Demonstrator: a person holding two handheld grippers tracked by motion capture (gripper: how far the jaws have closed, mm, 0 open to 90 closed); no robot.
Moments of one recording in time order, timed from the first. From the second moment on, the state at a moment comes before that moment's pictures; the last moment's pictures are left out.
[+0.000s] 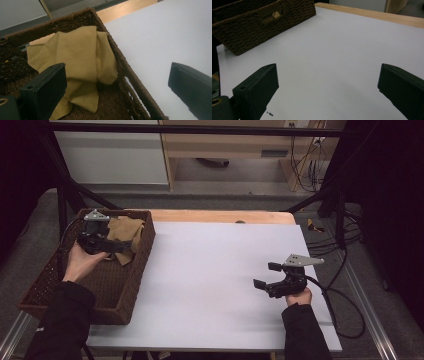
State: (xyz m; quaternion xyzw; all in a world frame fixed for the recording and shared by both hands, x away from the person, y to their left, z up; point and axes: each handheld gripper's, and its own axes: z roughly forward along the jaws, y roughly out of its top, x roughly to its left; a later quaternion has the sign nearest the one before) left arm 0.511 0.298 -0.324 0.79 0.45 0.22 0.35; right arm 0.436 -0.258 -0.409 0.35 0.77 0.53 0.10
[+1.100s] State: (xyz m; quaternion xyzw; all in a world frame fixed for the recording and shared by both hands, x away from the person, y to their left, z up) left arm 0.556 0.302 -0.366 0.78 0.49 0.23 0.31; right arm 0.436 -0.258 -0.409 0.35 0.77 0.53 0.10
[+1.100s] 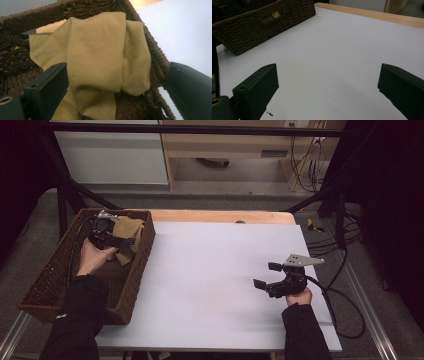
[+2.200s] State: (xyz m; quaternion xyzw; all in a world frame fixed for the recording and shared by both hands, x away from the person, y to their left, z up) left arm 0.572 0.298 -0.396 0.79 0.51 0.22 0.26; right arm 0.436 -0.258 -0.409 0.35 0.77 0.53 0.10
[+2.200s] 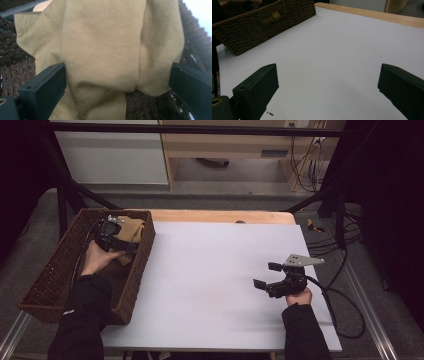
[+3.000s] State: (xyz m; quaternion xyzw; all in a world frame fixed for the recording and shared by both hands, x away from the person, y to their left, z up) left arm 0.572 0.294 -0.400 0.80 0.50 0.23 0.23; right arm 0.436 -0.258 -0.409 0.35 0.77 0.53 0.10
